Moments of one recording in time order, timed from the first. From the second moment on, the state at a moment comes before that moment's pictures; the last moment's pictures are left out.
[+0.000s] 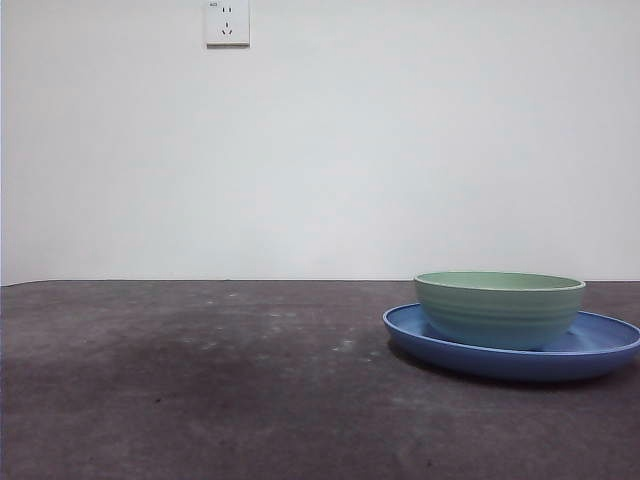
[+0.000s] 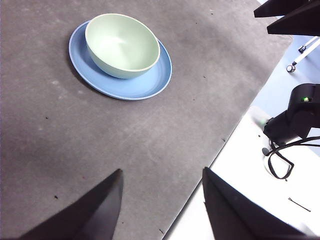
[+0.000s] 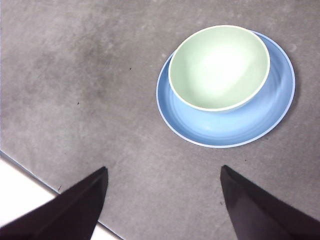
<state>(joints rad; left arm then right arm) -0.59 0.90 1.04 -0.83 0.48 -0.04 0.10 0.72 0.96 -1.07 -0.49 -0.02</state>
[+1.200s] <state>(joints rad) -0.59 0.90 1.04 -0.83 0.48 -0.03 -0.05 1.21 0.97 -0.76 -0.31 0.13</state>
